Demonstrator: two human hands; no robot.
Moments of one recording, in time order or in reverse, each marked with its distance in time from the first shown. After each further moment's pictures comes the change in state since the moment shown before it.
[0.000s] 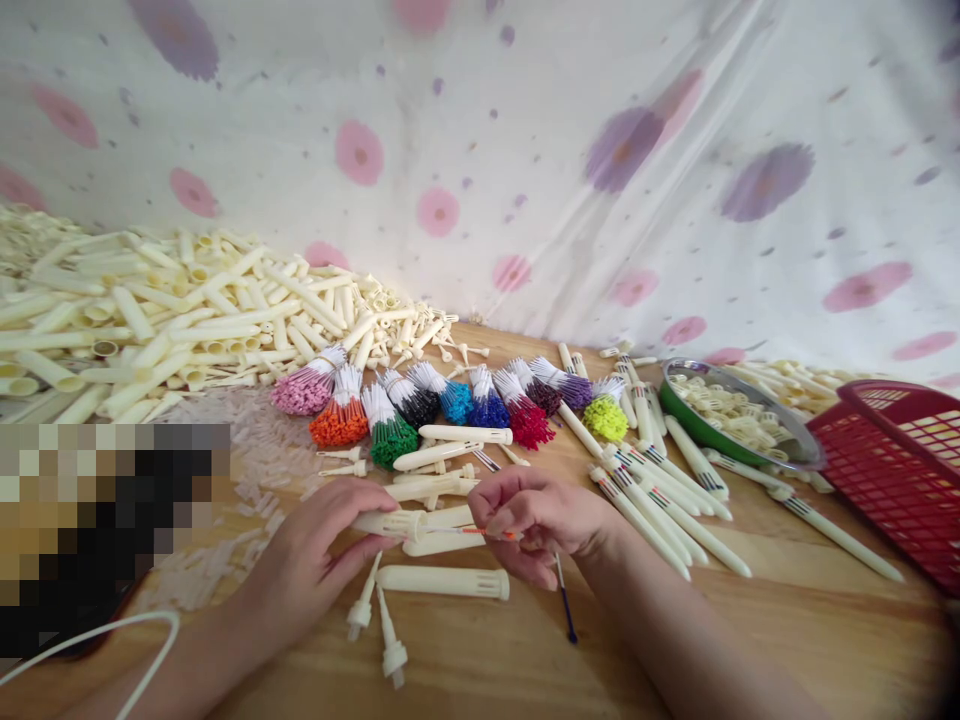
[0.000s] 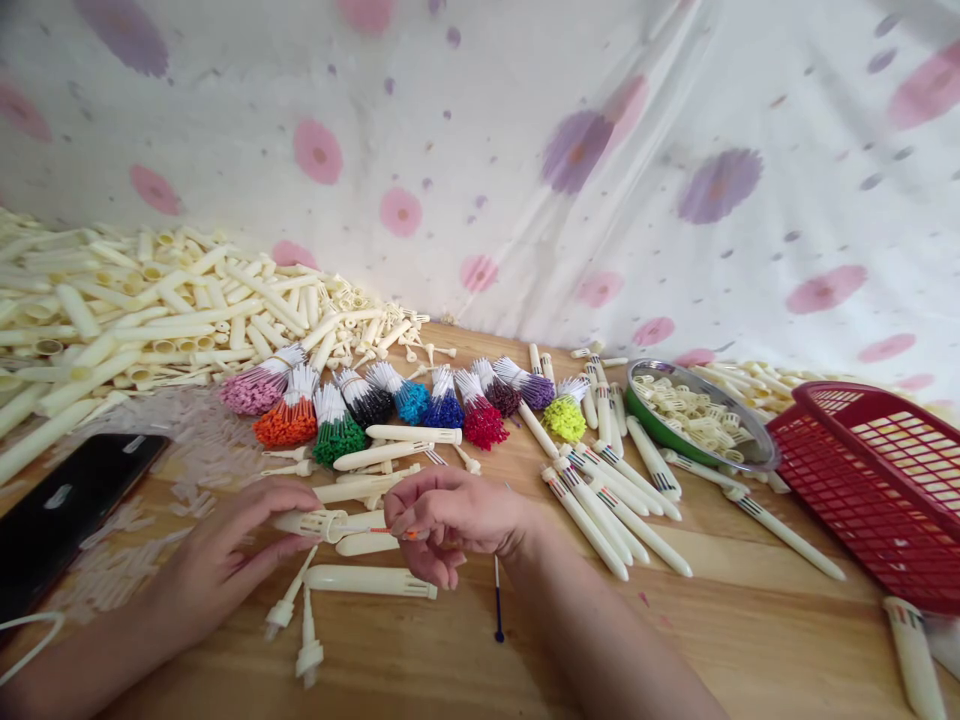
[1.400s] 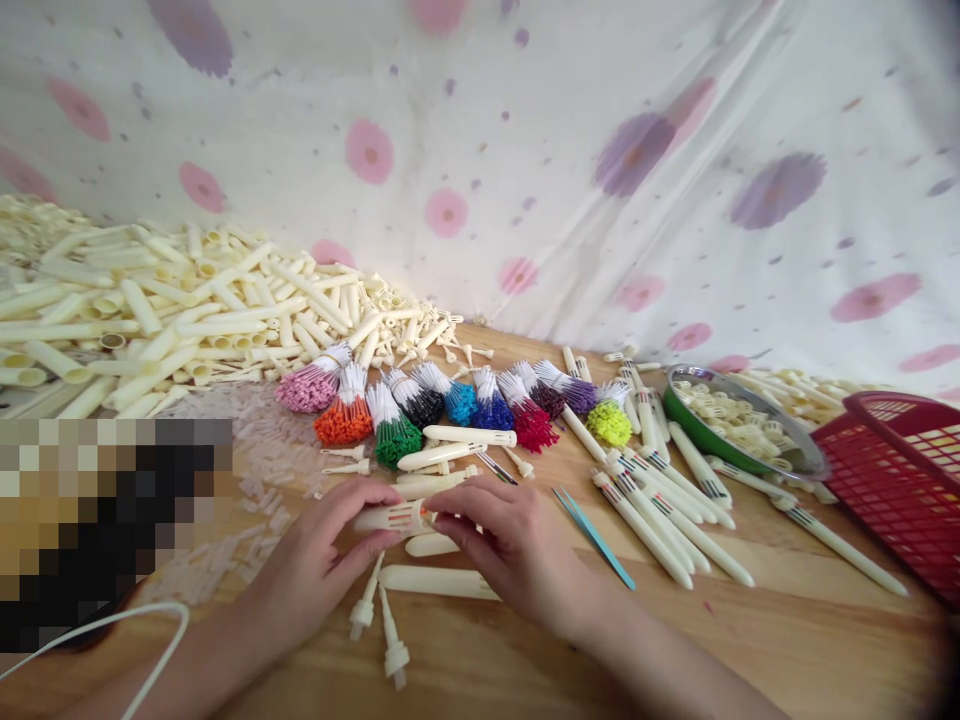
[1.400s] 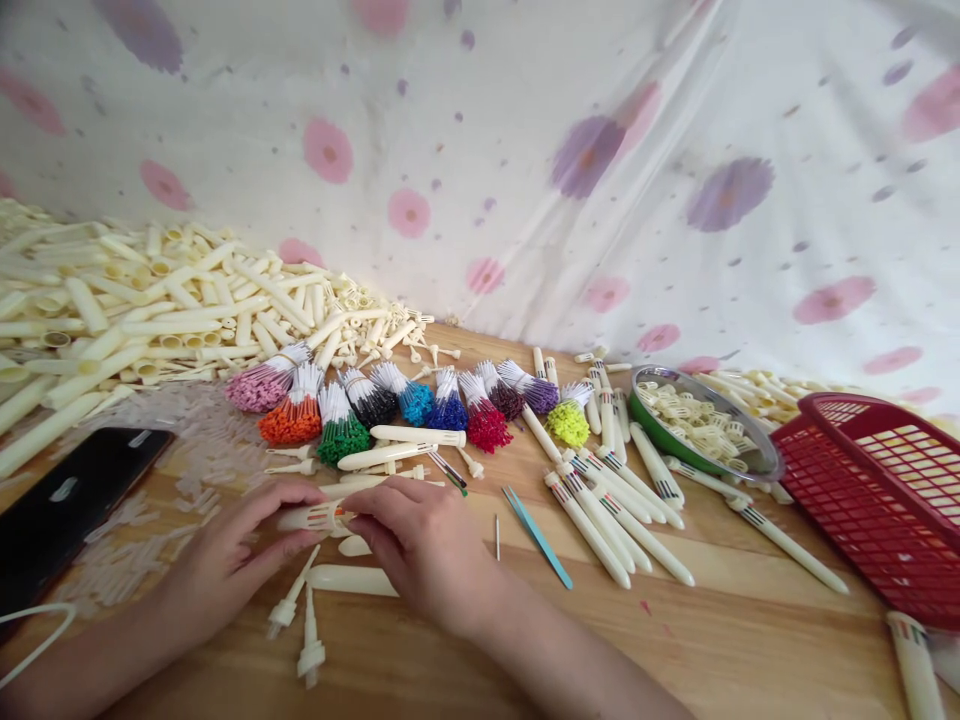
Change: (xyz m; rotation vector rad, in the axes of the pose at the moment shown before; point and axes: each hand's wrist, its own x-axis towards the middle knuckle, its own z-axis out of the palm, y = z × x) left_hand 0.001 0.010 0.000 -0.114 -0.054 -0.283; right_hand 0.011 0.014 0.046 -1.350 0.669 -0.575
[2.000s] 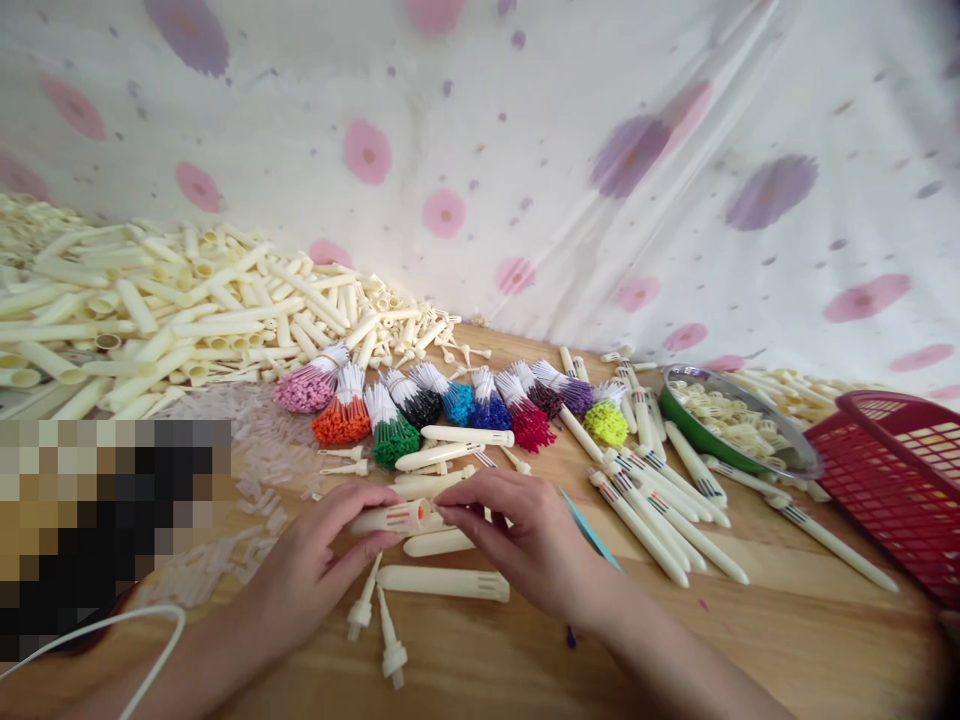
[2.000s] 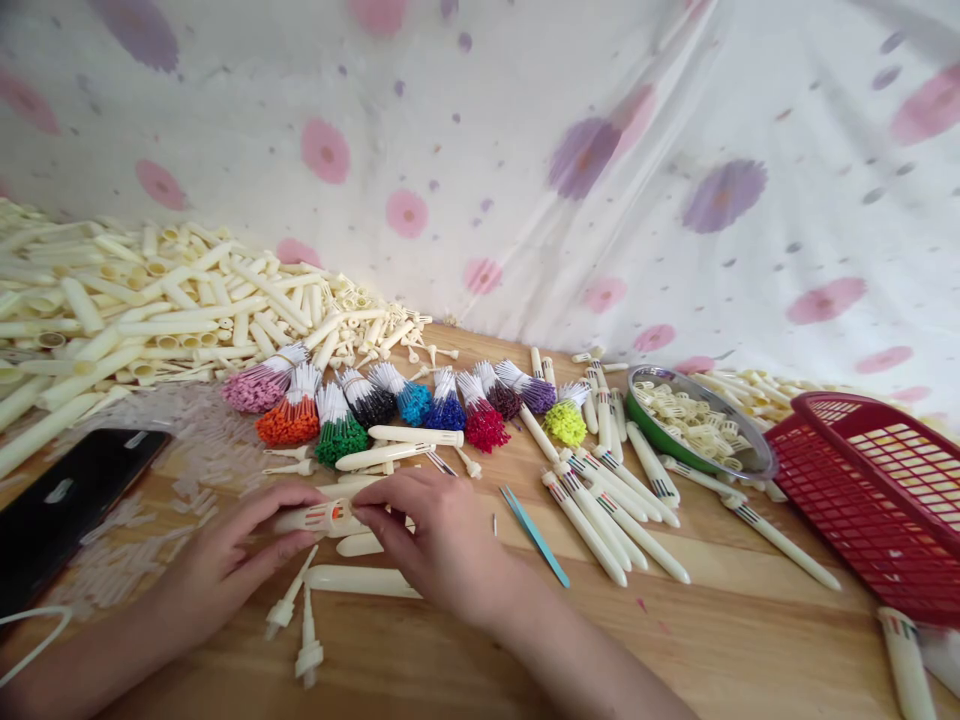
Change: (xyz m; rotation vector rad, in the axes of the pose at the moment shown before) left_hand -0.001 -0.004 0.000 -0.004 -0.006 0.034; right_hand 0.003 -0.003 -0.013 0.021 -0.012 0.092
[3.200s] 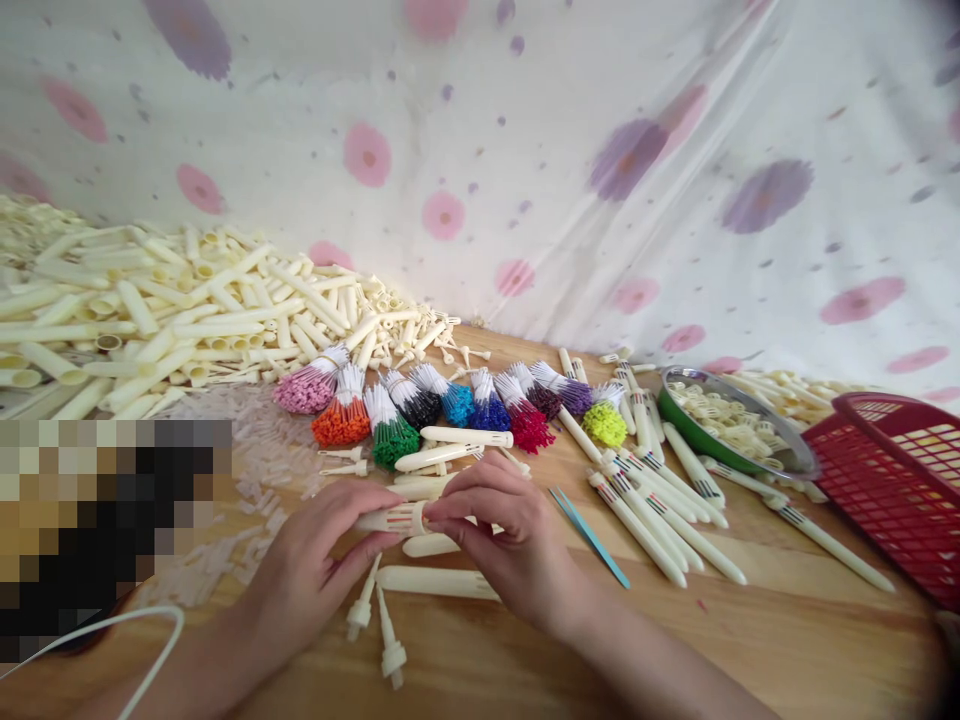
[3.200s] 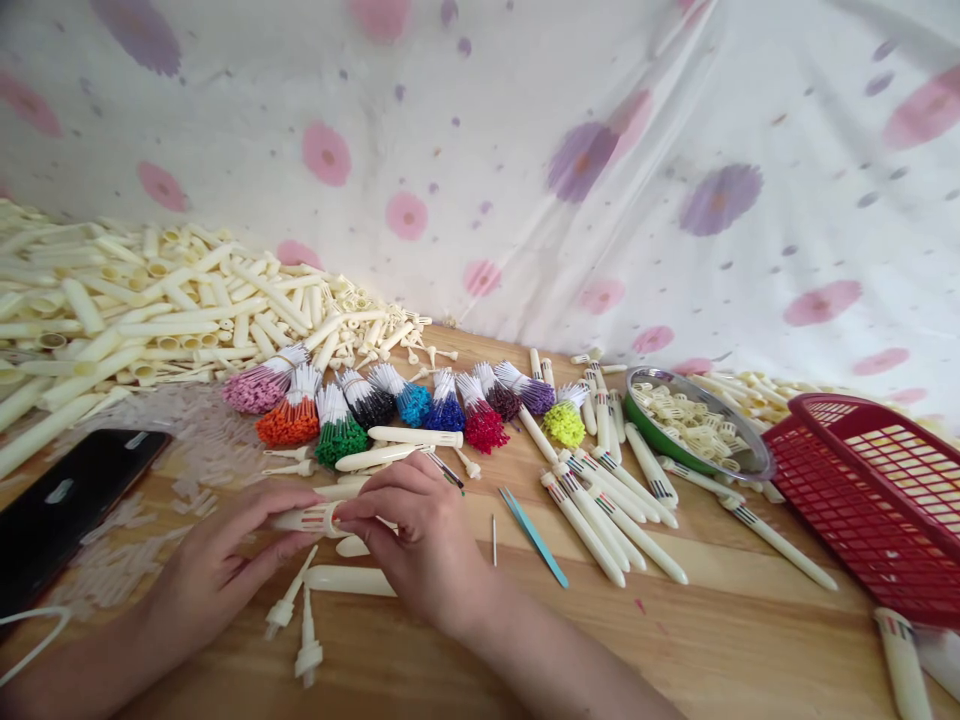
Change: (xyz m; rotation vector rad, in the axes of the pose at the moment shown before) left_hand 0.003 0.007 0.001 0.115 0.177 0.249; right_hand 0.001 0.003 0.015 0.079 0.211 -0.157
